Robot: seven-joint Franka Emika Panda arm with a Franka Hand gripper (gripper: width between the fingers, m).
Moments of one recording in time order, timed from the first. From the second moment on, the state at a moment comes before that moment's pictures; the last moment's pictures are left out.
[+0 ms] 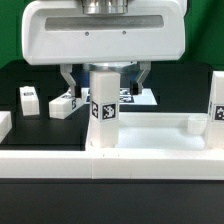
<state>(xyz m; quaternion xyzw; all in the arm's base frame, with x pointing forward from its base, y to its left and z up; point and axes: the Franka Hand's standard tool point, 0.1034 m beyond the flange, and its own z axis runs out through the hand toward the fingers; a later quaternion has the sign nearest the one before) 0.625 -0.054 0.098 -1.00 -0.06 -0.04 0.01</state>
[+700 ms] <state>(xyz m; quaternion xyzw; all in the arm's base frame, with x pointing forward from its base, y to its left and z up) 0.625 -0.055 0.098 -0.99 -0.10 -0.04 0.00</state>
